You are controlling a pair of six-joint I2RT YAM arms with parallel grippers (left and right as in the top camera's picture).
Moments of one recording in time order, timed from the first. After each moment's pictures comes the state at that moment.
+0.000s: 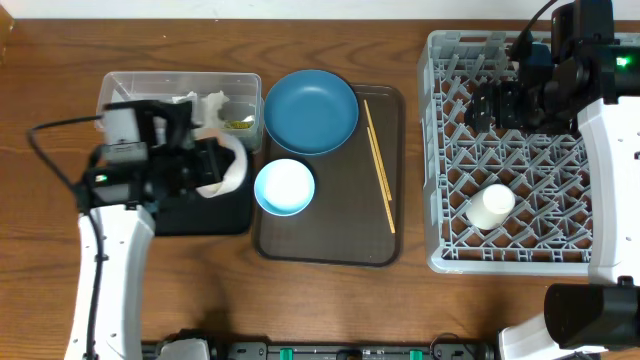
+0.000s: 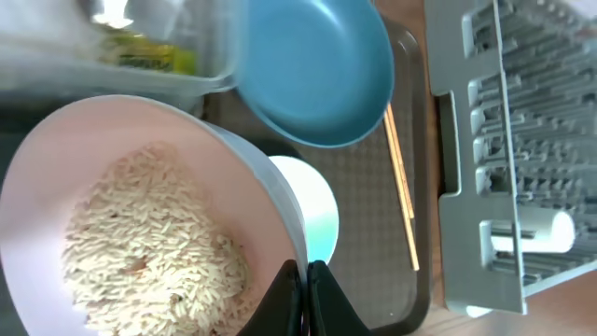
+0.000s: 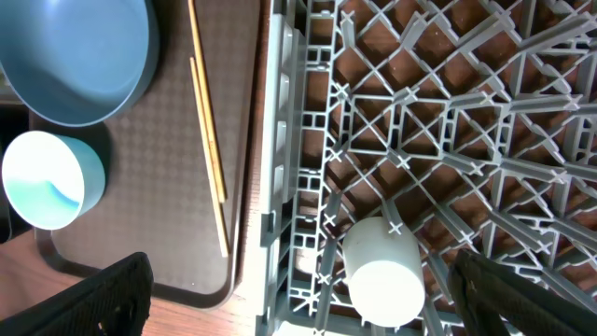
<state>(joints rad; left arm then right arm) 0.14 1.28 1.11 -0.85 0.59 -0.14 -0.01 1.72 1.88 -1.41 -0.21 0.01</state>
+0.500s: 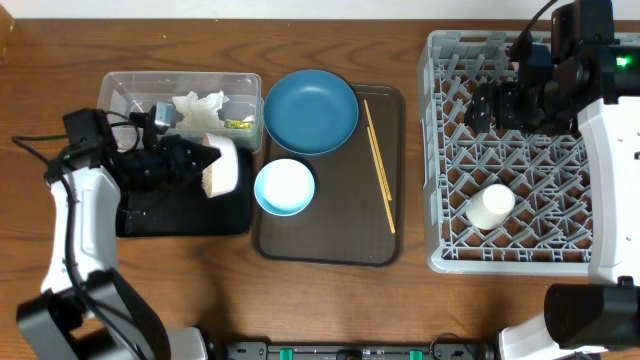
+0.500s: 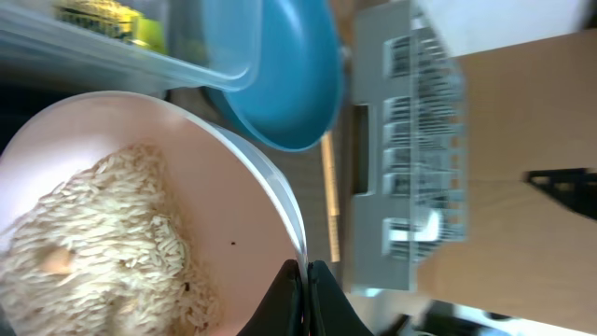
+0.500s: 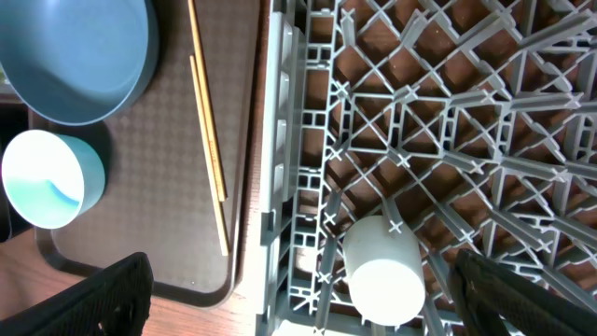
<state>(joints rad) 0.40 1.57 1.11 -0.87 1.06 0.01 -0.01 1.72 1.88 -1.42 -0.21 0.01</state>
